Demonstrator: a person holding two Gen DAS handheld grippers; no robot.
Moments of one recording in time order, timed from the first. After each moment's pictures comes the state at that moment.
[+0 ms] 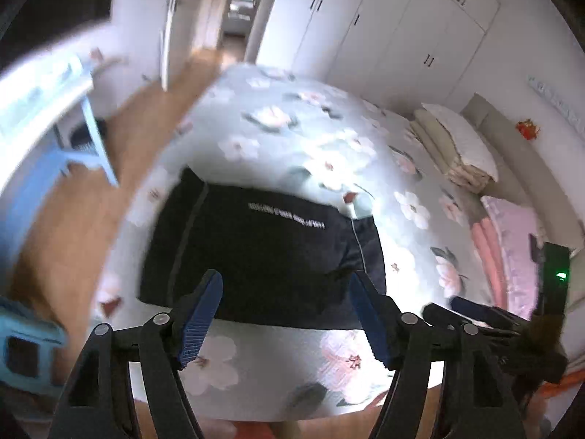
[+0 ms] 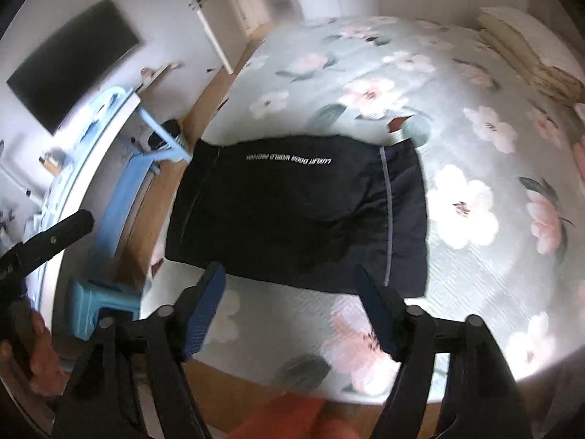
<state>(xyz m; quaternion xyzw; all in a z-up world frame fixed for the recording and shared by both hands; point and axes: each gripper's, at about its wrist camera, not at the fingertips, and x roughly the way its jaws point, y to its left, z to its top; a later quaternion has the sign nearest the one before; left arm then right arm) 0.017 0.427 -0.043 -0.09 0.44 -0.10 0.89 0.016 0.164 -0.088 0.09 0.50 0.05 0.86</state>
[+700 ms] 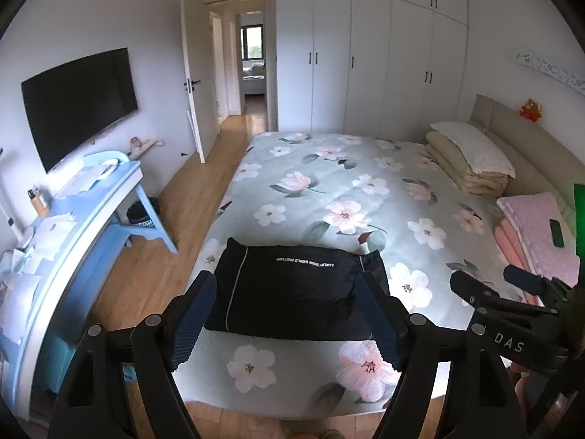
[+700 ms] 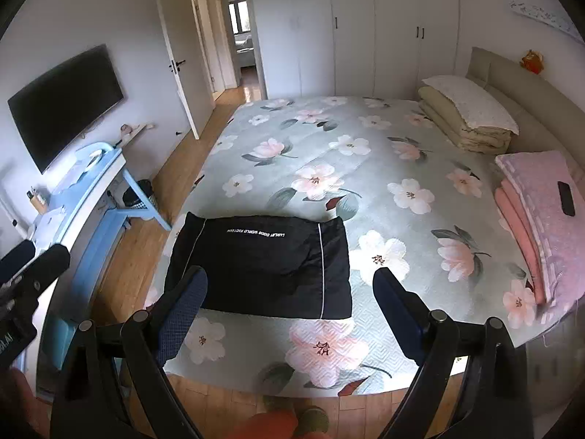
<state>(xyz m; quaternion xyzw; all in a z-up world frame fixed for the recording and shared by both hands) -0.110 0.374 0.121 0.01 0.35 -0.03 0.94 -0.085 0.163 0.090 0.06 0.39 -0.03 0.92</state>
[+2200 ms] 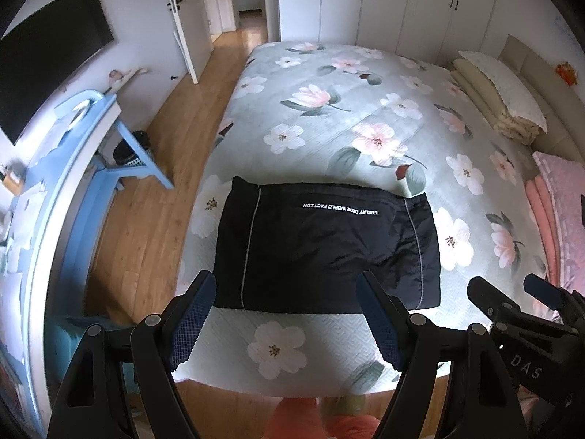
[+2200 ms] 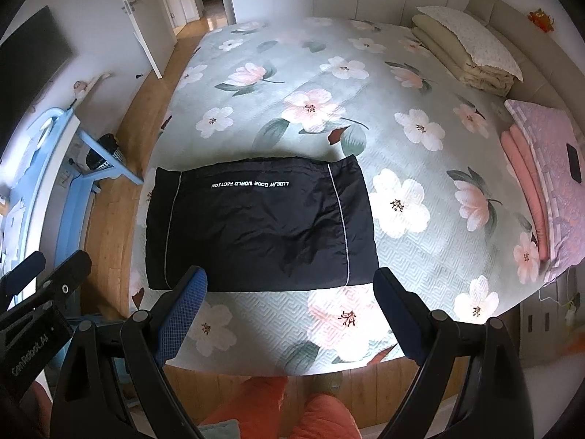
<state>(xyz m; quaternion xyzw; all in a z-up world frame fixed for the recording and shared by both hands) 0.080 0.427 0.009 0.04 0.52 -0.03 0.86 0.069 0.221 -0.011 0.08 0.54 -0.08 0.83</state>
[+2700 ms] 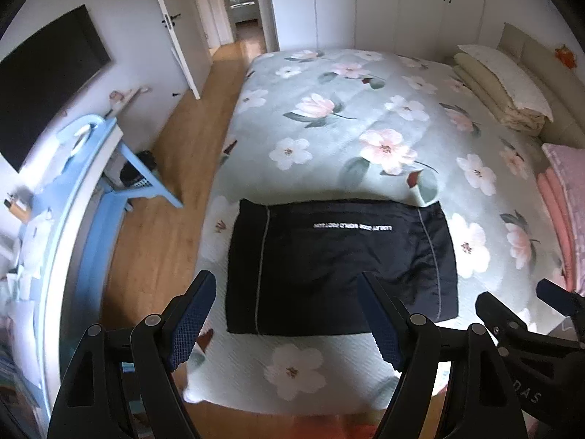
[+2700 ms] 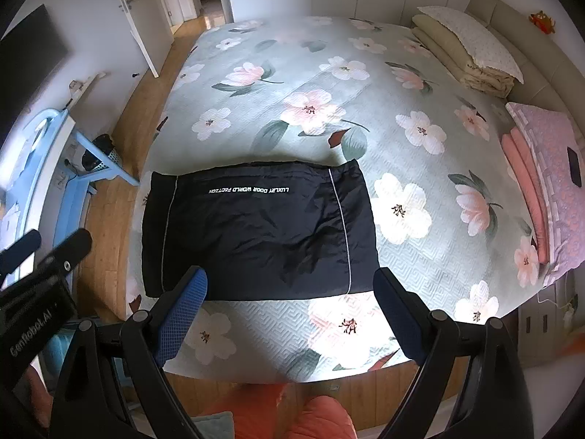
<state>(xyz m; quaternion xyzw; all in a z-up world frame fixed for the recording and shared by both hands) 0.111 0.416 0.008 0.08 0.50 -0.02 0.86 0.089 0.224 -0.016 0.07 0.54 -0.09 0.83</state>
